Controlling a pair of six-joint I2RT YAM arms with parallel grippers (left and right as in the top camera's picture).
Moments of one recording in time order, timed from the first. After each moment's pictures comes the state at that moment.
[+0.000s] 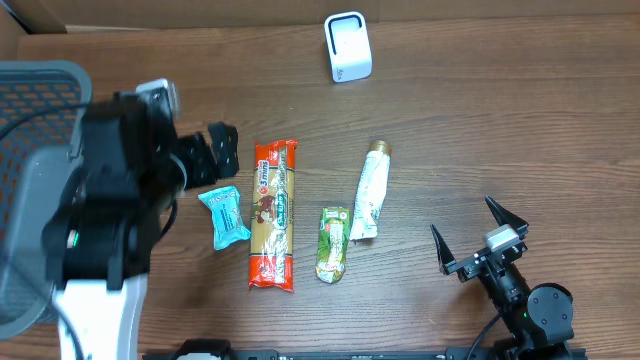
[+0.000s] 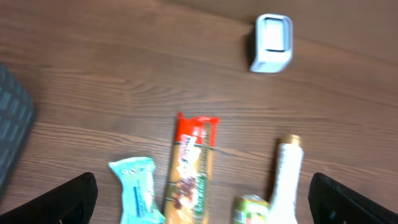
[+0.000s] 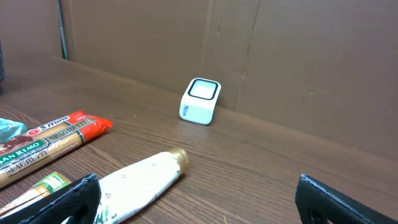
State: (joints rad) left arm -0.03 1.12 1.46 -1.08 0.10 -0.28; right arm 0.24 0.01 0.02 -0.02 -0.19 -0.14
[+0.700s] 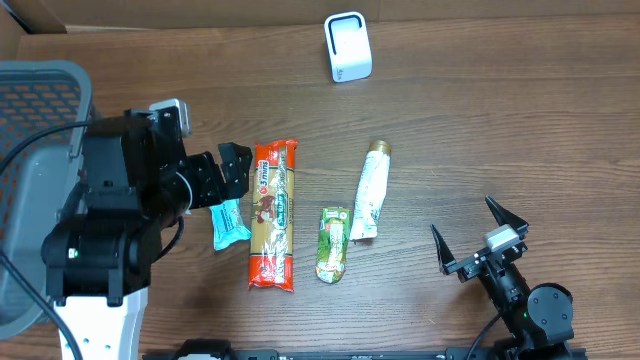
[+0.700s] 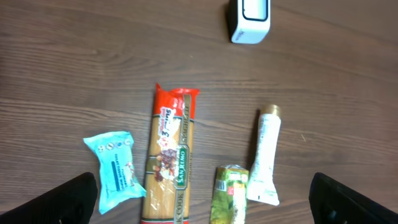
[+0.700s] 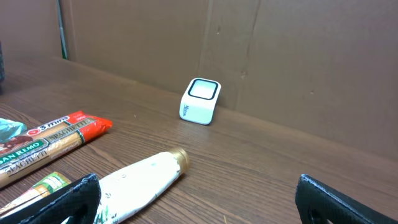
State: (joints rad) left arm -0.03 1.10 1.43 -1.14 0.19 -0.29; right arm 0.24 0.01 0.02 -0.02 -0.19 -0.14
